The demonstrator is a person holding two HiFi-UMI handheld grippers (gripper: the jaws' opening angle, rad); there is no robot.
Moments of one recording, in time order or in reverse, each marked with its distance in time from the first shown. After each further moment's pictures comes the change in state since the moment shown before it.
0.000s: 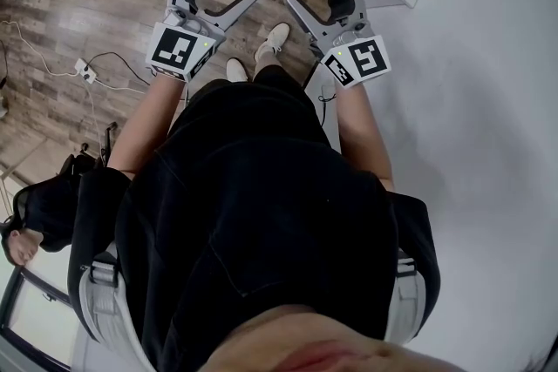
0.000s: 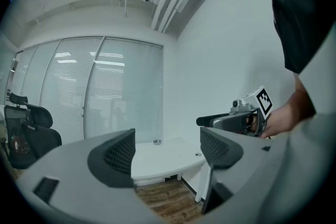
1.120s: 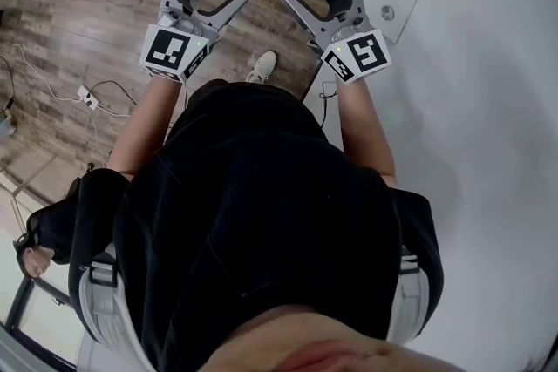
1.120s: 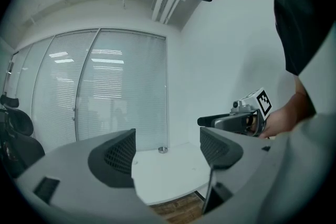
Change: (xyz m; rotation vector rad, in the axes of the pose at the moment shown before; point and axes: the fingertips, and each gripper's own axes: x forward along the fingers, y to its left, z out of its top) left arm 0.168 0.048 0.046 0.023 -0.004 0.014; right arm 0.045 -0.170 0.046 -0.010 -0.028 0.033
